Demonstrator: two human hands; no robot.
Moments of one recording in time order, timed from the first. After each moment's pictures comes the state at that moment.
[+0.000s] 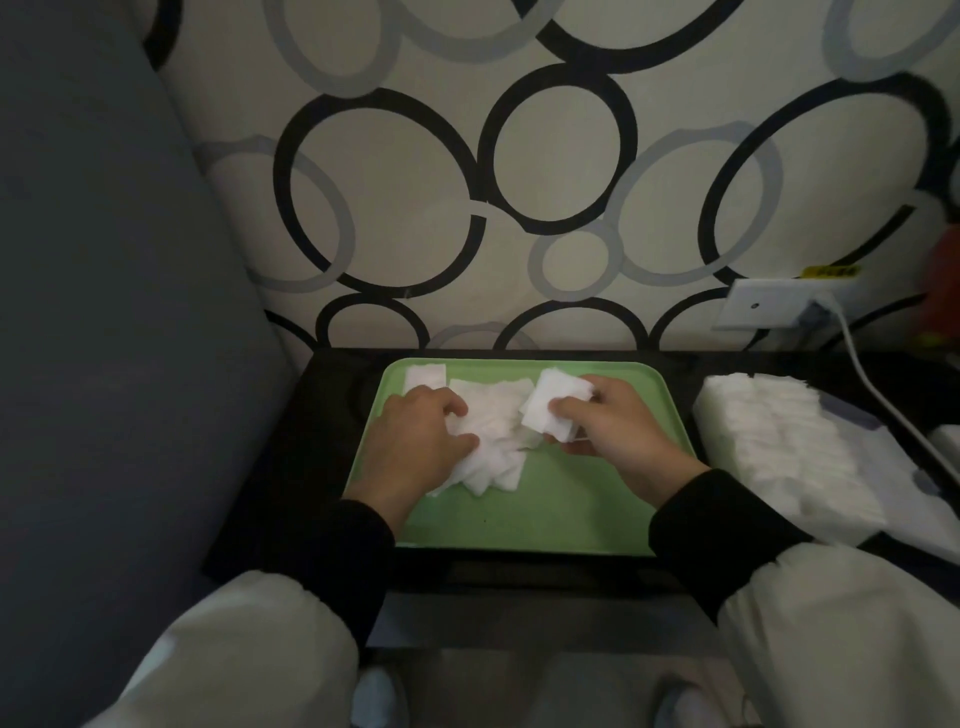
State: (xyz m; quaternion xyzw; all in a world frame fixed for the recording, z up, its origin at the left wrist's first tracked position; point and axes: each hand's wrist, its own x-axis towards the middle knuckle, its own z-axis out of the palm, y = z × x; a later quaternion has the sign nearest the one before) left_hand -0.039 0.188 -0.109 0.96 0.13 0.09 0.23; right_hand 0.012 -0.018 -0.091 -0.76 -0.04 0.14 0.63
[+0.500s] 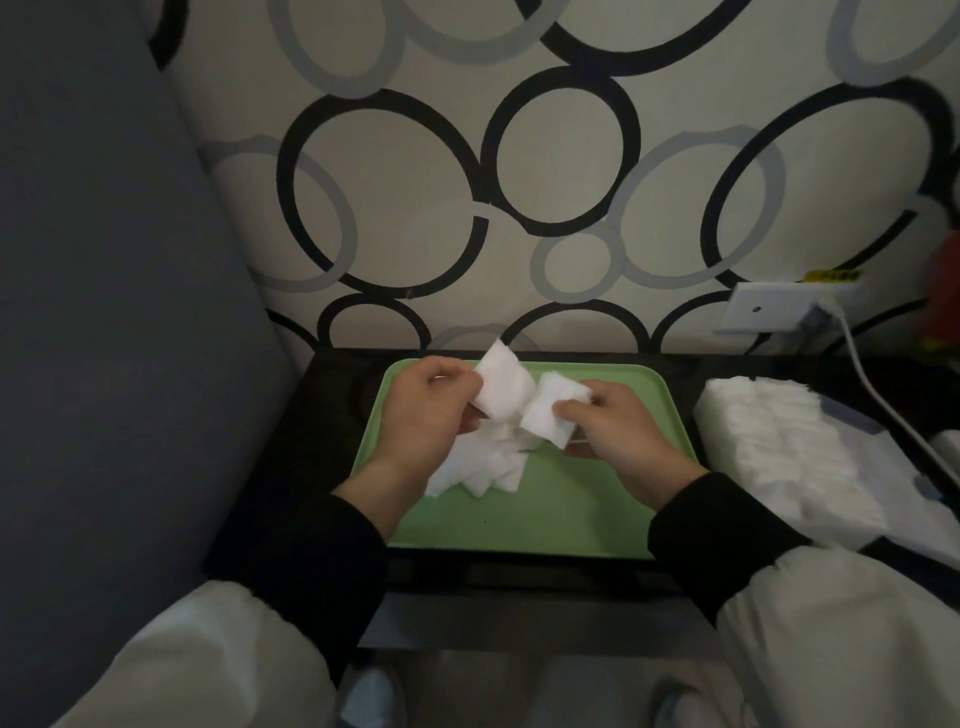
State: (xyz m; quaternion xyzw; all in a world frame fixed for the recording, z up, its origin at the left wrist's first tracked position) left_hand -0.048 0.163 -0.068 0.71 0.17 0.14 0.67; right_hand 0.016 -0.017 -0.096 -0.76 -0.03 0.14 0.63
